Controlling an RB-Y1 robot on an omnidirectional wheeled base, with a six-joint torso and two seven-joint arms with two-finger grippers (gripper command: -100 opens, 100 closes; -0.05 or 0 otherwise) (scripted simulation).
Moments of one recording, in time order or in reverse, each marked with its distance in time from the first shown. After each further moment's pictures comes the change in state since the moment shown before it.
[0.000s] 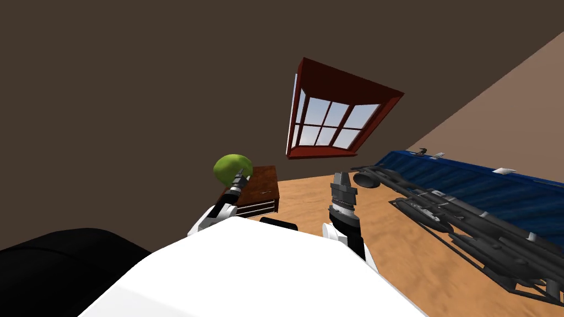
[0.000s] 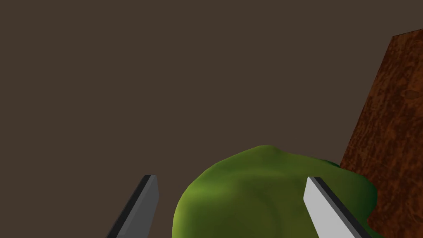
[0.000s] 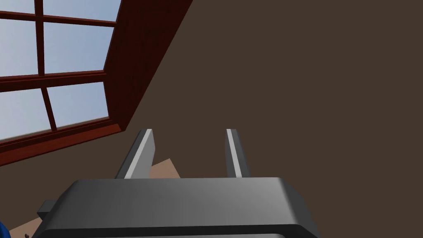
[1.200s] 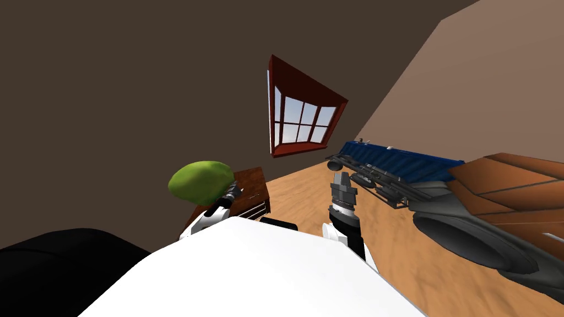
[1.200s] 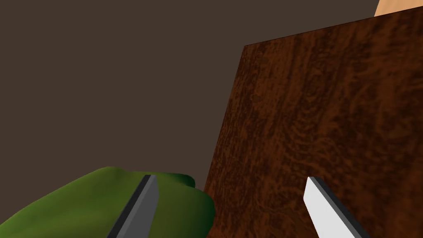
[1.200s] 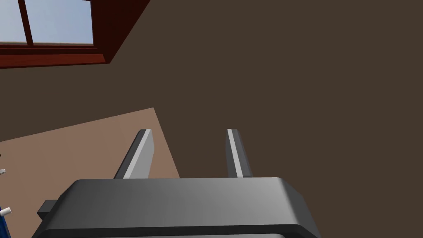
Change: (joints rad) left arm -0.032 0.082 0.081 0.269 0.109 0.241 0.167; right arm 0.000 0.000 0.000 0.000 0.000 0.000 0.000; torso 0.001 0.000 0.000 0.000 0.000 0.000
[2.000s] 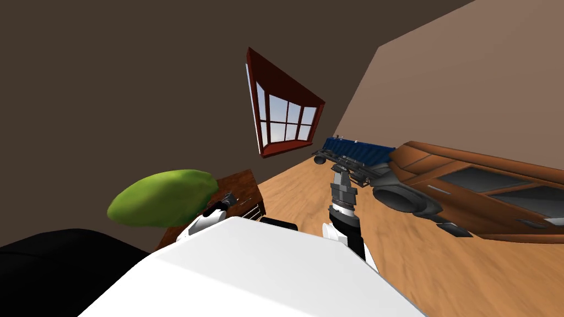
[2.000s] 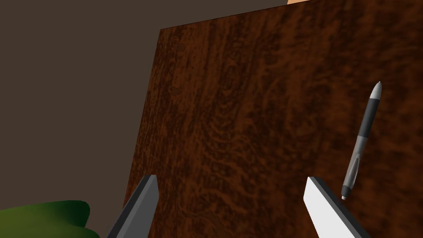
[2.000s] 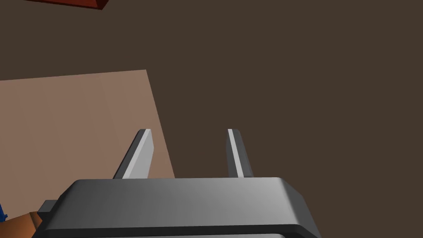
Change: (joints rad) left arm -0.051 0.040 0.036 0.221 0.079 0.162 0.095; right arm 0.000 0.000 0.000 0.000 0.000 0.000 0.000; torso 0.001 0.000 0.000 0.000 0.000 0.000
